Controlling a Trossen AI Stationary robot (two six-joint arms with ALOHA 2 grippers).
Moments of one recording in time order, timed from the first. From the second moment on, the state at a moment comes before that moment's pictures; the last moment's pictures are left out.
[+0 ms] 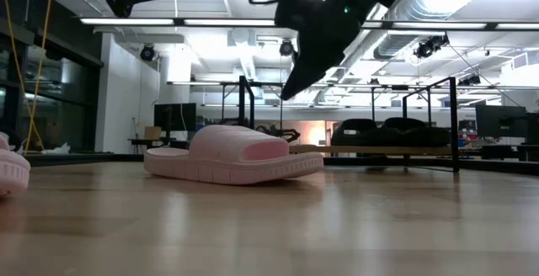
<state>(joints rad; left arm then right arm) -0.16 0.67 0.53 -0.06 -0.49 -0.12 0.00 1.72 1.21 -0.40 -0.05 -0.06</state>
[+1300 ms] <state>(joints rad) -0.16 0.63 0.53 -0.11 -0.54 -0.23 0.33 1.82 1.21 -0.34 0.41 -0.10</state>
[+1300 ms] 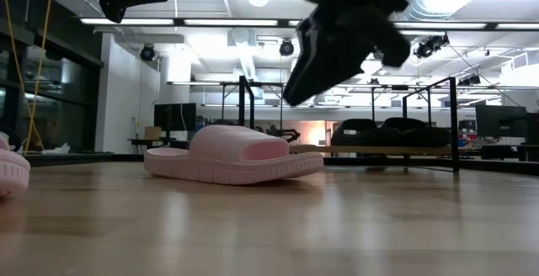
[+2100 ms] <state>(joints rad) -0.16 0.63 0.53 -0.11 -0.54 -0.24 0.32 1.87 1.21 -0.32 0.42 -0.16</state>
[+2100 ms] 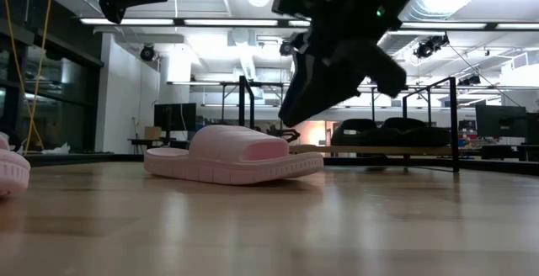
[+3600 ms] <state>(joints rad) -0.16 0.63 0.53 -0.11 -0.54 -0.24 0.31 2.02 1.21 -0.10 0.64 -0.32</state>
